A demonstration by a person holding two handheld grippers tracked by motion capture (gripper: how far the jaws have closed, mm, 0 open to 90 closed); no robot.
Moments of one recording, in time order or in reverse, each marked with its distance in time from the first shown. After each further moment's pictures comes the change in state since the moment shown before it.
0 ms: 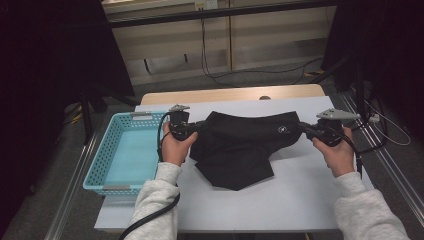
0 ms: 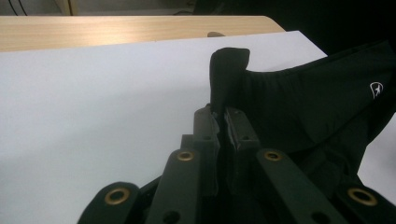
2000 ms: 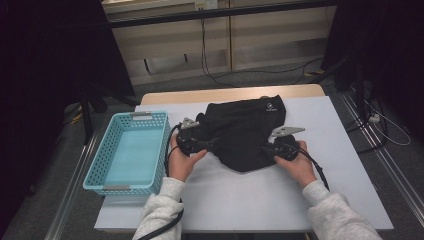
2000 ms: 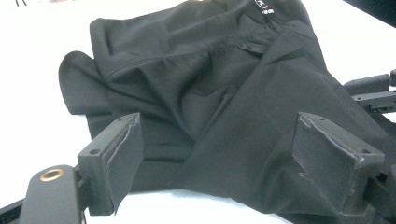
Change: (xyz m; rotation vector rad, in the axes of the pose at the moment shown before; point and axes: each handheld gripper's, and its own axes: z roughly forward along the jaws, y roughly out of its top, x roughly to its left) left arm -0.009 -0.041 0.018 0.022 0.061 0.146; right arm 0.074 -0.038 0.077 0.203 0.165 -0.083
